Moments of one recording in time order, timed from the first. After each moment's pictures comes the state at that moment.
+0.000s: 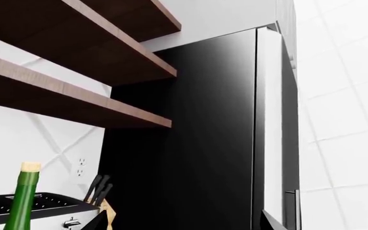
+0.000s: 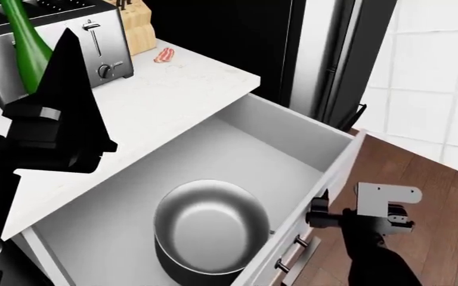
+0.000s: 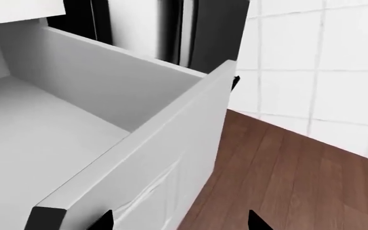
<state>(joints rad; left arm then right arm) -1.11 -1.21 0.95 1.01 -1.17 0.08 -1.14 0.31 0.17 0.05 -0.04 0.11 0.63 0.13</state>
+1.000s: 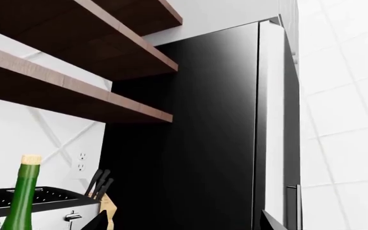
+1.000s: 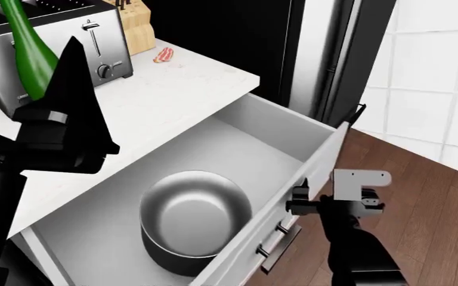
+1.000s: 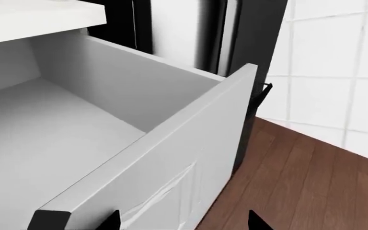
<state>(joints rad) -1.08 -1.21 0.97 0.98 -1.14 0.10 -1.13 0.44 0.14 -0.05 0.16 0.14 0.52 0.12</state>
